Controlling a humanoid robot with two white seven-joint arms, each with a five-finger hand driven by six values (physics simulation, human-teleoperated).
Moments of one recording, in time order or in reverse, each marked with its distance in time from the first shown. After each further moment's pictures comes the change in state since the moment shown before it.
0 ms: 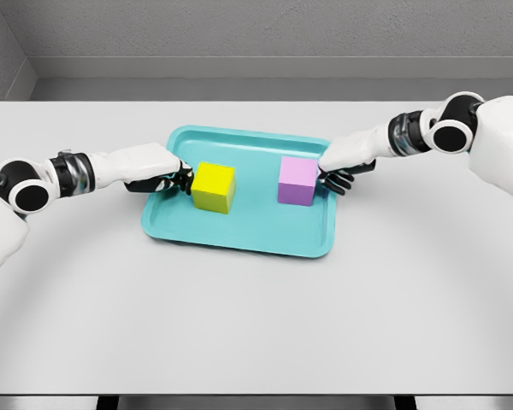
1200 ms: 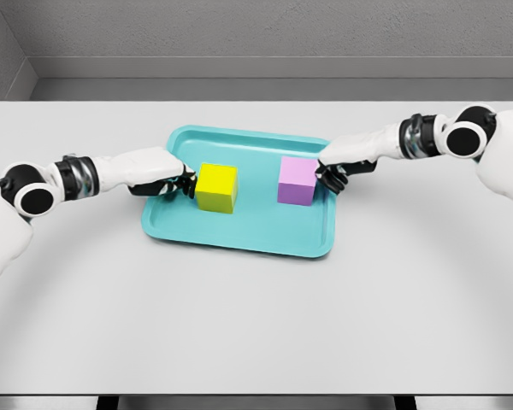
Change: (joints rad) left arm 0.006 -0.014 -0.005 0.012 -0.007 -0.003 0.007; right arm 0.054 -0.022 -0.058 0.012 -0.182 0.011 0.000
